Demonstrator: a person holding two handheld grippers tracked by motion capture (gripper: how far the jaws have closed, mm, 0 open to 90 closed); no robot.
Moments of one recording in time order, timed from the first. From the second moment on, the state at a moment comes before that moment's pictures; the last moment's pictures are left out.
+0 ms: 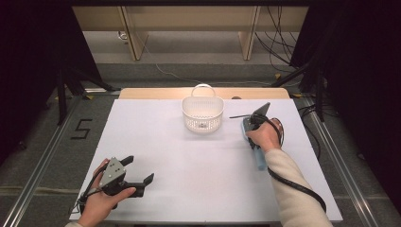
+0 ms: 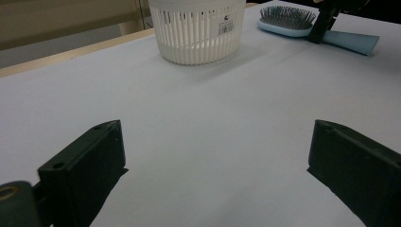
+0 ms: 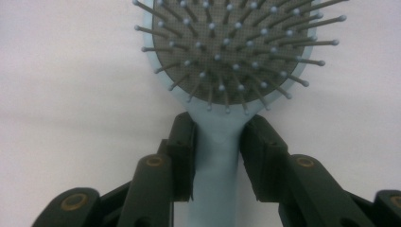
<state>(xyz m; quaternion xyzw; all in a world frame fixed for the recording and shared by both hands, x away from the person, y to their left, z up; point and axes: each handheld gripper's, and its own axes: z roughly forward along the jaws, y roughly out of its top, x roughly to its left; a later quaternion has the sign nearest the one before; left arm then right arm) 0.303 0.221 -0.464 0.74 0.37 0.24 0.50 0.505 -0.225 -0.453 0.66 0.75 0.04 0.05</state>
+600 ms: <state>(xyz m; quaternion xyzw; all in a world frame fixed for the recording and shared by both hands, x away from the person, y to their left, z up) 0.303 0.221 -0.464 0.74 0.37 0.24 0.50 0.507 -0.225 -0.452 0.66 0.75 0.03 0.04</state>
